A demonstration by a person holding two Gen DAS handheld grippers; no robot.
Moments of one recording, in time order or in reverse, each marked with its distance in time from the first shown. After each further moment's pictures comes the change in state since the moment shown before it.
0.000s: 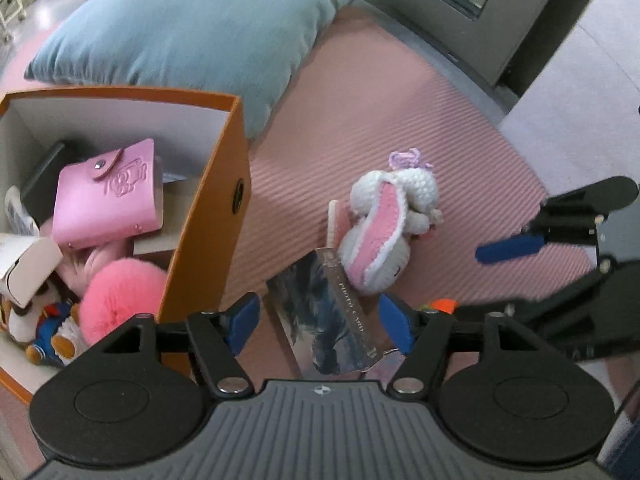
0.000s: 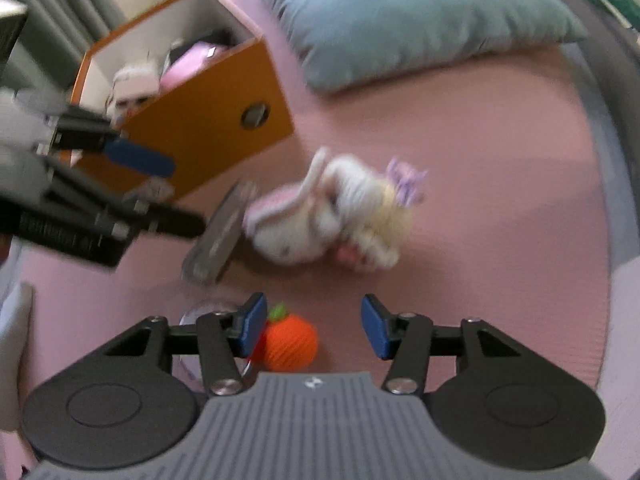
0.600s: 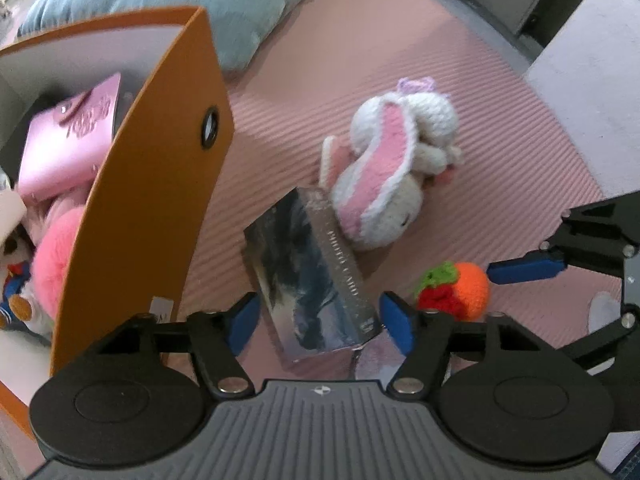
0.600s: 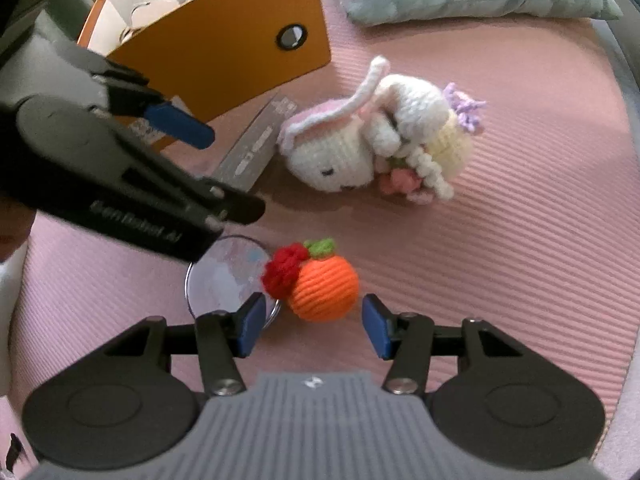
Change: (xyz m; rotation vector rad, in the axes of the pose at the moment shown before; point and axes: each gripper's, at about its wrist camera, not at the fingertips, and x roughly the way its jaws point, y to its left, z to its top) left arm 0.038 -0.007 -0.017 -0.057 0.128 0.008; right arm 0.028 0.022 -0.029 -0.053 0.082 0.036
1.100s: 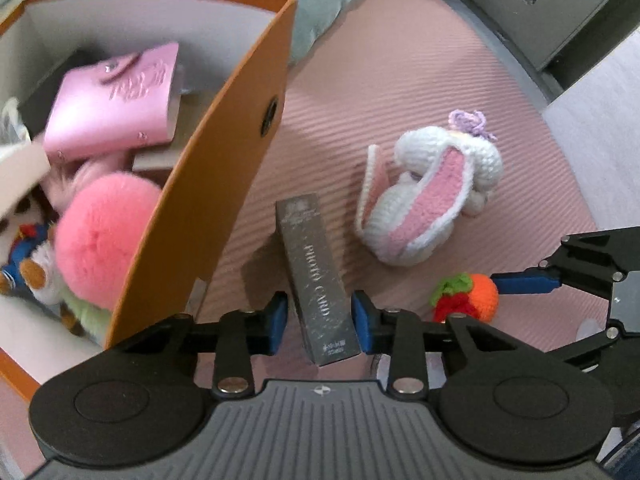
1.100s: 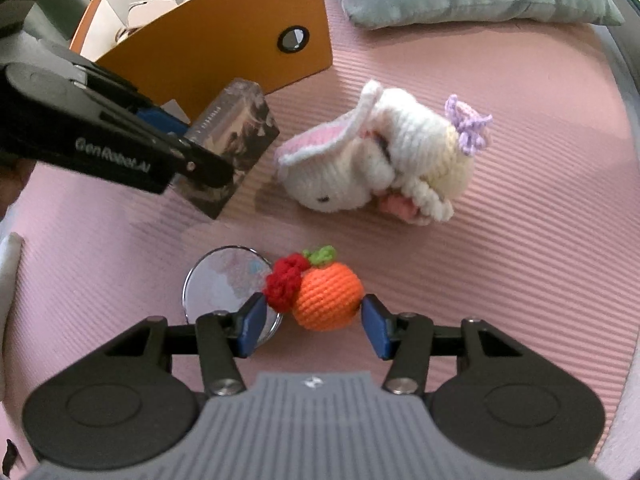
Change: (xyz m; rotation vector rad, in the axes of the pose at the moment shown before) left arm -0.009 0.035 -0.007 -0.103 -0.002 -0.033; right arm 0.004 0.007 0.002 -0.035 -0.011 0.004
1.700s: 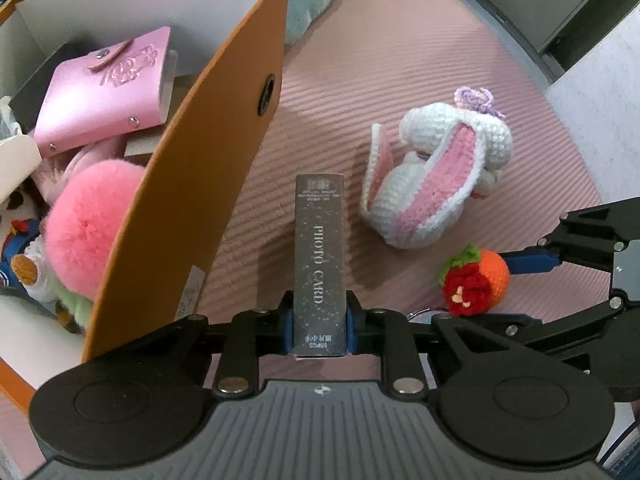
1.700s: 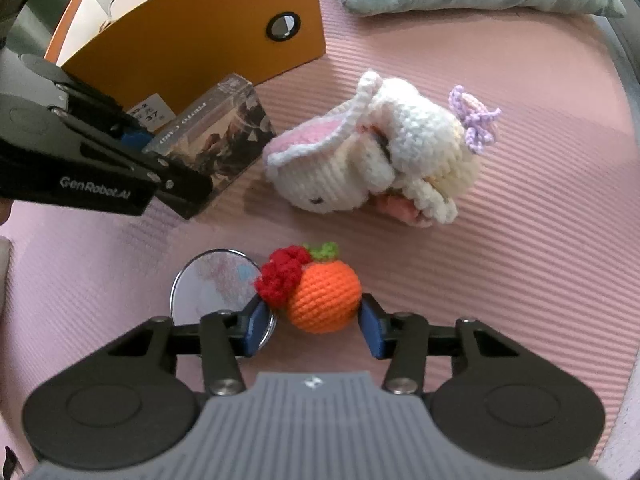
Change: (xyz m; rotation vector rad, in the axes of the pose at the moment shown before) left arm 0.009 -0.003 0.000 0.034 0.015 0.015; right arm 0.013 0.003 0.008 -0.064 0.017 0.025
